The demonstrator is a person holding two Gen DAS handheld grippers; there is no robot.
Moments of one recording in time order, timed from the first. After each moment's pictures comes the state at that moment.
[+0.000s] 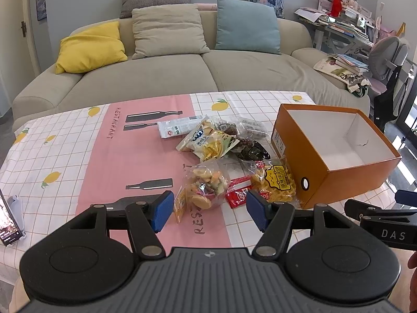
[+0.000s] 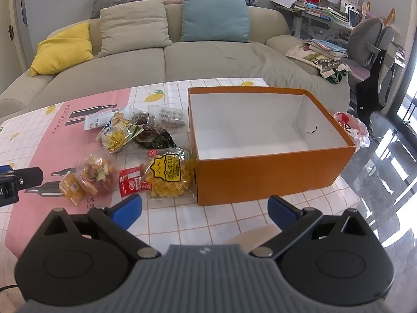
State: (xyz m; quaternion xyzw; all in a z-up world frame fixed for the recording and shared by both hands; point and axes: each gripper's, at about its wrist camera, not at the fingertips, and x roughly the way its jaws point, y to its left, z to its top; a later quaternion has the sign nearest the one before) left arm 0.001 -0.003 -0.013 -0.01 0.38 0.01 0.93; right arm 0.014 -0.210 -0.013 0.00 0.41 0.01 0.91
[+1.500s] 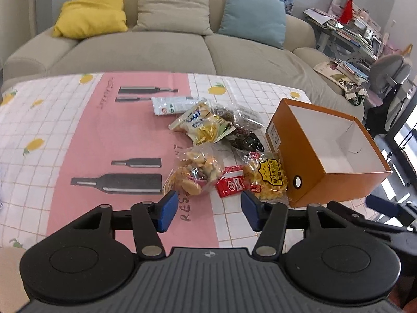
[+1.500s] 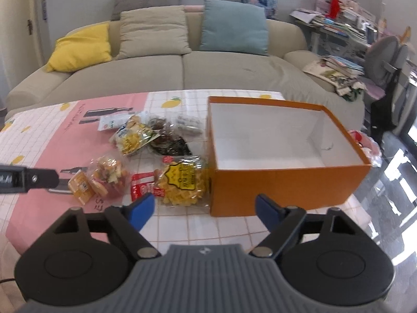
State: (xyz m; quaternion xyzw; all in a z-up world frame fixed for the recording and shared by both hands) left arm 0.014 0.023 -0.029 -0.10 0.42 -0.01 0.90; right arm 0.016 -0.196 -0.022 -0.02 0.38 0.06 0.92
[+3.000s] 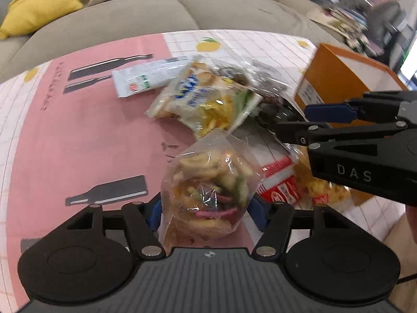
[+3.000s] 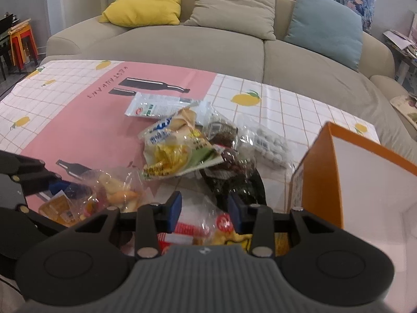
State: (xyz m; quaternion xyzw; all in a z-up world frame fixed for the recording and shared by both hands) left arm 0.141 0.044 -0.134 -0.02 0.48 -0.07 0.87; right arm 0.185 -0.107 -0.103 -0.12 0.40 0.21 0.88
